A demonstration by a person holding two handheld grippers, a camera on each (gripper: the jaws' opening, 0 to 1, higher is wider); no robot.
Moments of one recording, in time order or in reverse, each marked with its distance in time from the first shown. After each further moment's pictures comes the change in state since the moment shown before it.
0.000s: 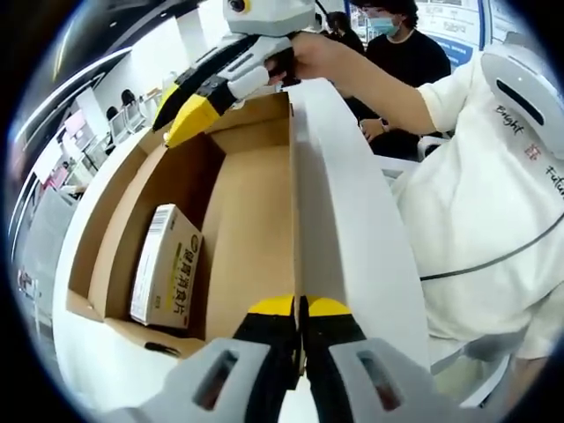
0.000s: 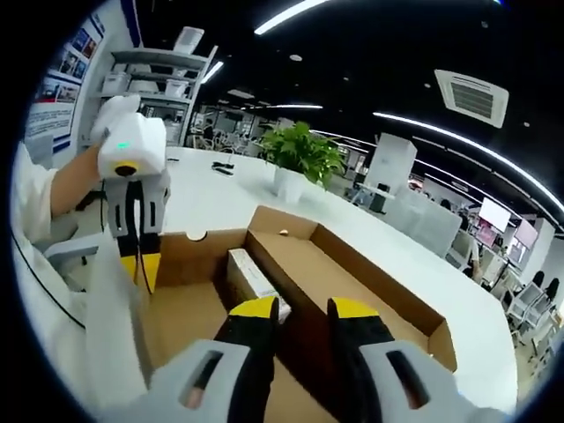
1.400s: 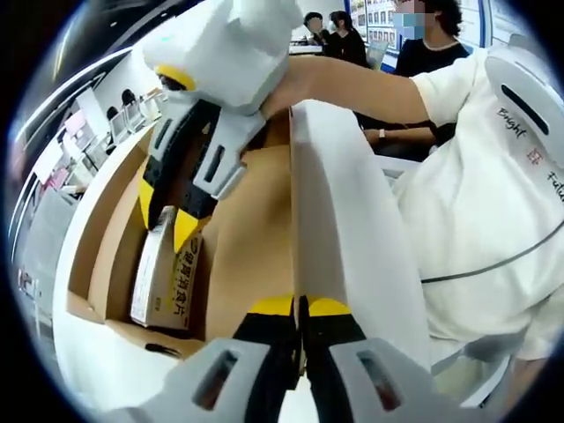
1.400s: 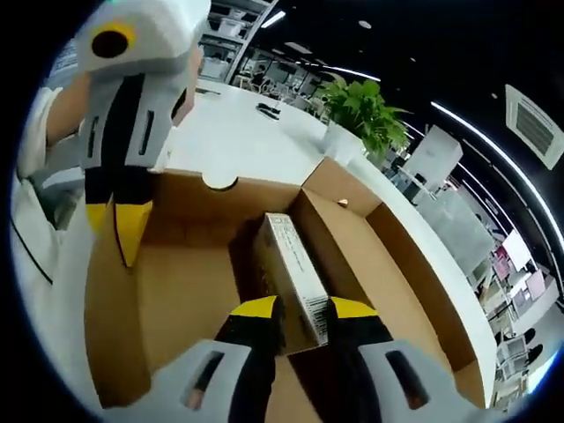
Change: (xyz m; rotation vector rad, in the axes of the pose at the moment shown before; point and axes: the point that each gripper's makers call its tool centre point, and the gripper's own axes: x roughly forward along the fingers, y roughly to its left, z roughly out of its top) left arm 0.001 -0.003 0.000 -0.003 0.000 -0.001; right arm 0.073 0.053 -0.022 -0.205 0.177 0.131
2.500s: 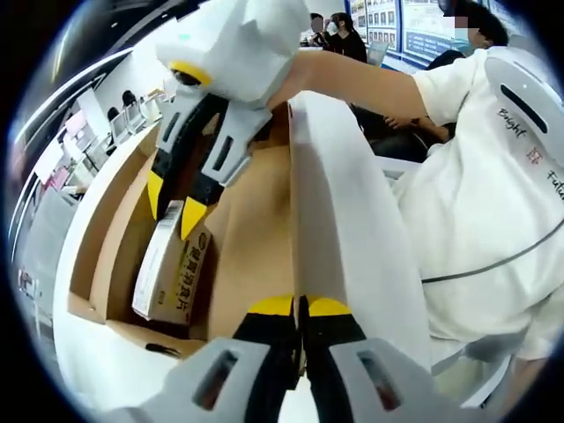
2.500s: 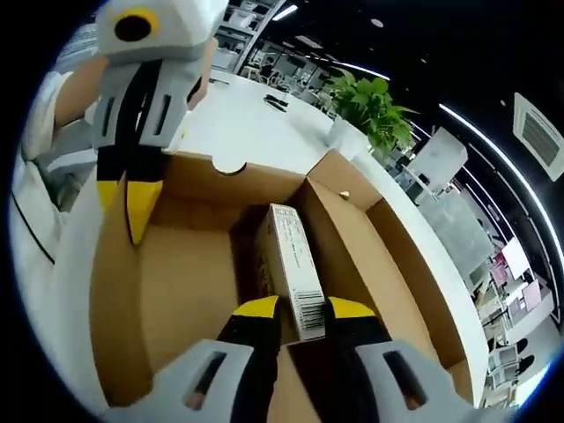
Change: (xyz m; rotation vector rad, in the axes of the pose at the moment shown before) left arm 0.000 0.001 0.001 0.004 -0.003 0.003; right arm -0.016 -0.007 -0.013 -0.078 0.058 -0.009
